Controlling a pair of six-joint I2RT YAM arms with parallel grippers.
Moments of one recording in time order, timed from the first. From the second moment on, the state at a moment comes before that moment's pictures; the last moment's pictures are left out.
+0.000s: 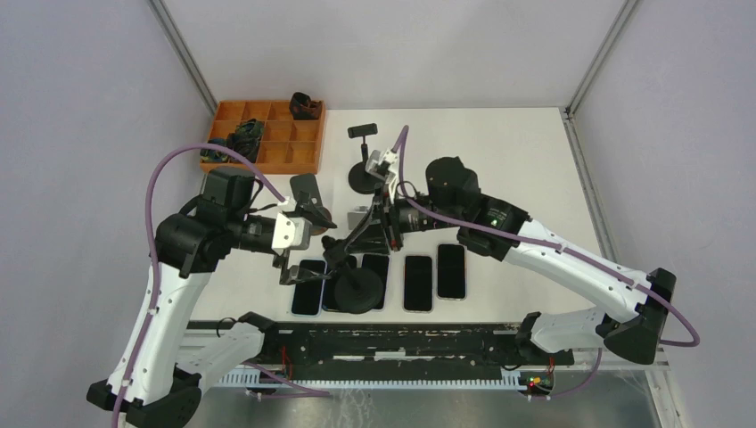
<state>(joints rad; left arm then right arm) -0.37 0.94 1.37 -1.30 1.06 1.05 1.02 1.29 1.29 -0.17 -0.59 0.38</state>
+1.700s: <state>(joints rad) -0.36 1.03 1.27 -0.93 0.50 0.50 0.20 1.33 0.91 0.38 -0.51 0.36</state>
